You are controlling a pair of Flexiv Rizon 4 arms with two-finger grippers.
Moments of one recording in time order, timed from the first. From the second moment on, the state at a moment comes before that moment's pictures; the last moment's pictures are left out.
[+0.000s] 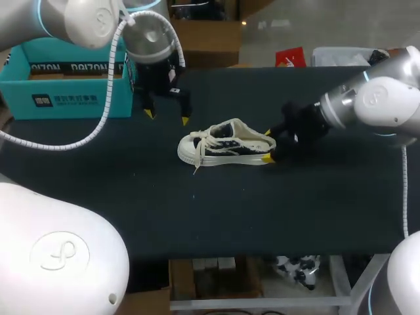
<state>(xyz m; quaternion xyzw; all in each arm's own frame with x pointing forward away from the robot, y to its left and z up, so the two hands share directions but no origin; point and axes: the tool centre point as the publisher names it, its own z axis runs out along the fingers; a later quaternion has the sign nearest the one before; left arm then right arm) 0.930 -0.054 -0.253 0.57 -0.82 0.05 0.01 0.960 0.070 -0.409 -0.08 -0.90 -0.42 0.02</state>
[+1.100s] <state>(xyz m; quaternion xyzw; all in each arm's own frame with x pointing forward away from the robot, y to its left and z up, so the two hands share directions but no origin) 0.924 -0.057 -0.258 0.59 -0.81 0.06 0.02 0.962 0.085 -0.423 -0.06 -0.89 -0.45 0.01</state>
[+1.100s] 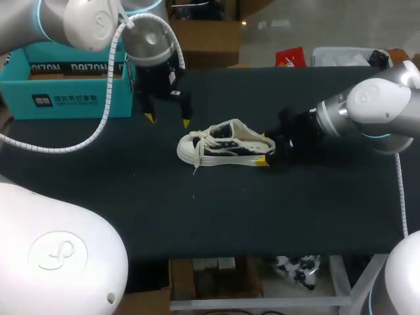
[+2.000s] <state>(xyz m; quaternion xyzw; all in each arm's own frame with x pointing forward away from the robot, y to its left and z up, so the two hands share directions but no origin) 0.961 -0.153 -0.265 0.58 -0.81 0.04 0.02 0.960 0.084 -0.424 -0.06 -0.89 -0.46 0.01</state>
